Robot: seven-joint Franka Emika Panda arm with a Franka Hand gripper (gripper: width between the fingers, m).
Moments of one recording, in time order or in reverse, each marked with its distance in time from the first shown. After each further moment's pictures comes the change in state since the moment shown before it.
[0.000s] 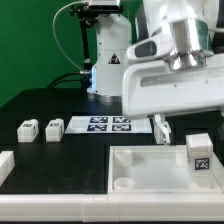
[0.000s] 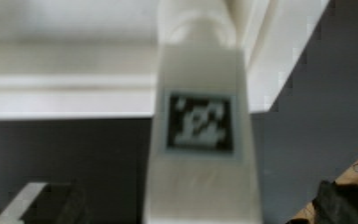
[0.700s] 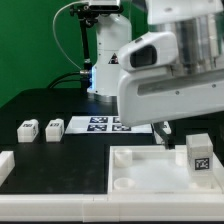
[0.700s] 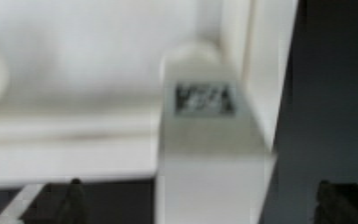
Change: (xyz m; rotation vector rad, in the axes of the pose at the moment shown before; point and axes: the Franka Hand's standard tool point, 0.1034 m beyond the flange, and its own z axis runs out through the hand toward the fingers) arm 0.007 -0.004 0.009 0.074 -0.584 0.082
